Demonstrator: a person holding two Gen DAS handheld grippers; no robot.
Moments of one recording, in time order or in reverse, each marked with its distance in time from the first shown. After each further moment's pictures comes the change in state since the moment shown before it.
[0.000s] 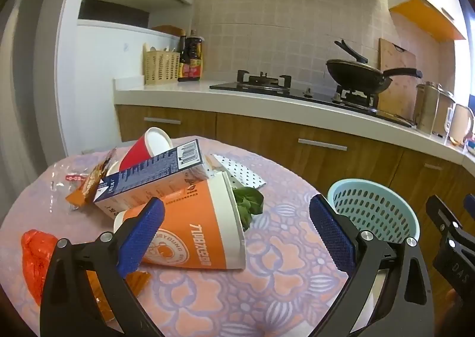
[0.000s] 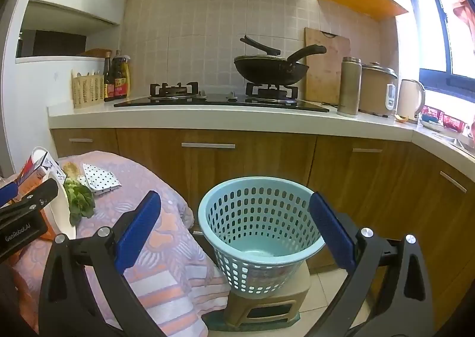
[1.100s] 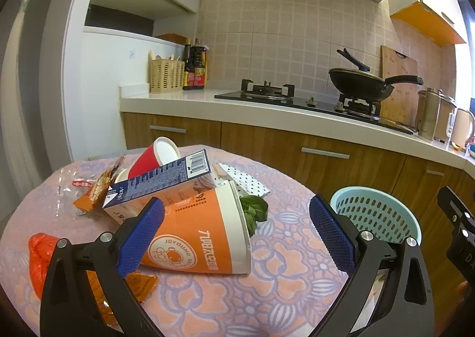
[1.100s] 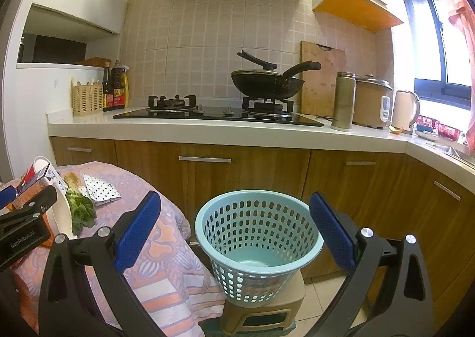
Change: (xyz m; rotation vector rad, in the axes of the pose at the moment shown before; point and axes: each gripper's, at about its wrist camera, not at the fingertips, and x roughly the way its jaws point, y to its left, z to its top) left arm -0.008 0.002 -0.001 -0.012 -0.053 0.014; right arm 0.000 -0.021 0.012 0.002 -0.058 -0.019
